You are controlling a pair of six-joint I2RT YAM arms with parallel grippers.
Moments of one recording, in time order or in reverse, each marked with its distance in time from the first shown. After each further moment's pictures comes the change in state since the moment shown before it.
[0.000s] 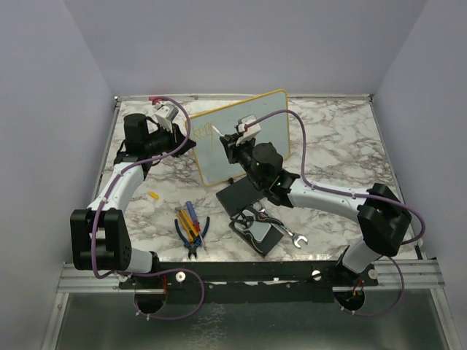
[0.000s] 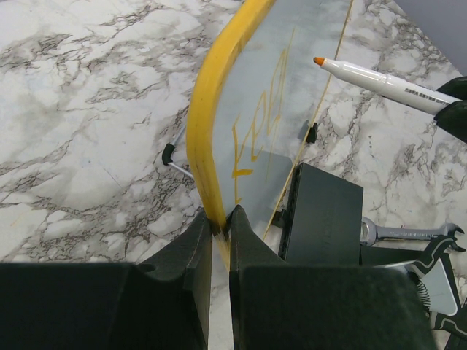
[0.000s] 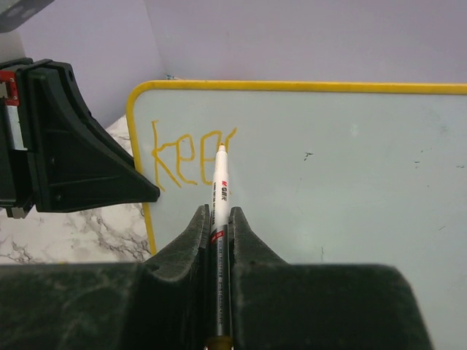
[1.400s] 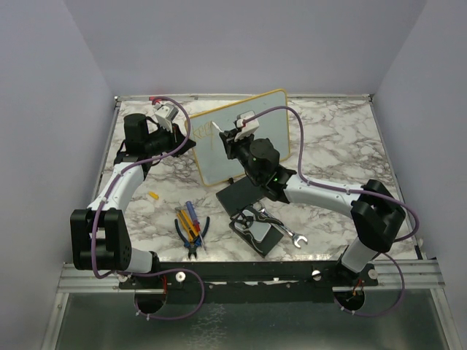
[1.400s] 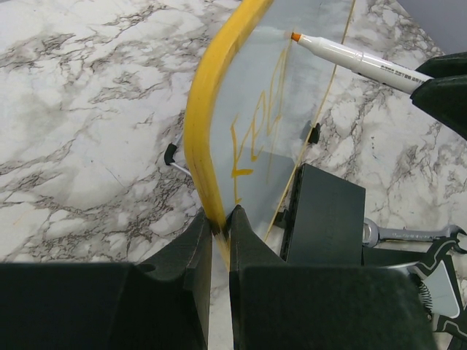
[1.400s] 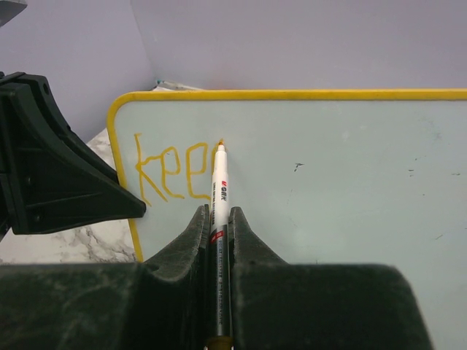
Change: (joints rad) left arm 0.000 0.000 0.000 0.000 0.001 0.000; right arm -0.027 0.058 0.049 0.001 0.005 0.004
